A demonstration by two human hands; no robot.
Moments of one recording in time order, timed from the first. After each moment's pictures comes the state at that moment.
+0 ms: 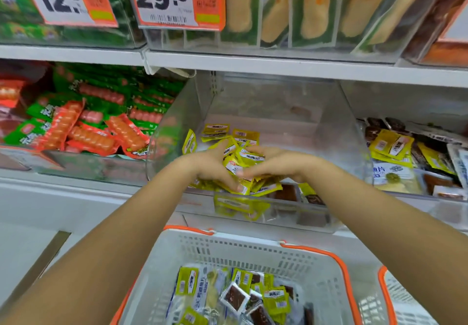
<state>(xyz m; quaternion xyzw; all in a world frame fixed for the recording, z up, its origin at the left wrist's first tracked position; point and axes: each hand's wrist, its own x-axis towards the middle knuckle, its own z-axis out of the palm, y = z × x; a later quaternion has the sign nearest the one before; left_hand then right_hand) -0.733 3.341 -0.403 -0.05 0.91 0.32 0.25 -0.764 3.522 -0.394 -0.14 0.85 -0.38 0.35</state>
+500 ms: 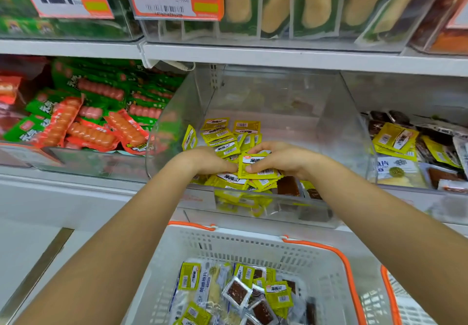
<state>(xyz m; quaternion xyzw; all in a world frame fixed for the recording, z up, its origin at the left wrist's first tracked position) -0.725 3.349 -0.388 -0.15 0.94 0.19 0.24 -0.765 3.523 -0.405 -0.07 0.81 -0.47 0.35</state>
